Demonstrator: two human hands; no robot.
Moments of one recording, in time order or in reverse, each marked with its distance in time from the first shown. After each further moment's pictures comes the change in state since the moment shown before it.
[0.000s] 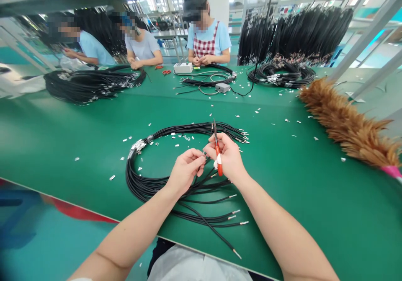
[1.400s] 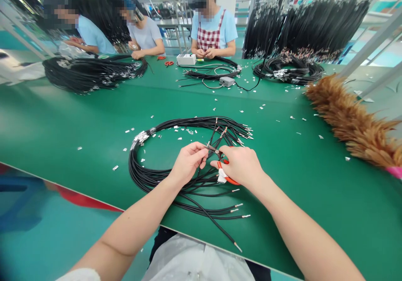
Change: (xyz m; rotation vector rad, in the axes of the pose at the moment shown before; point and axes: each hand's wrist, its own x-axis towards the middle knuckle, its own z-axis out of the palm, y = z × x) left_hand 0.007 -0.003 -0.008 -0.009 -0.024 -0.023; right_hand -0.015 -0.007 -0.028 -1.491 -0.290 -0.116
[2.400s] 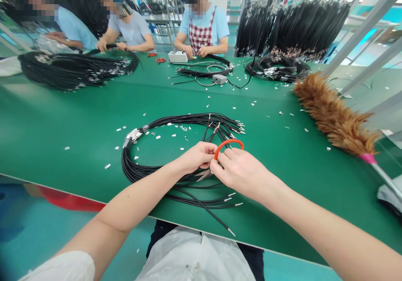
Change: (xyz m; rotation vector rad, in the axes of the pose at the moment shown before) left_hand 0.009 0.008 0.027 0.229 -0.458 -0.279; right_hand -0.039 0.001 -0.028 -0.436 0.224 -0.682
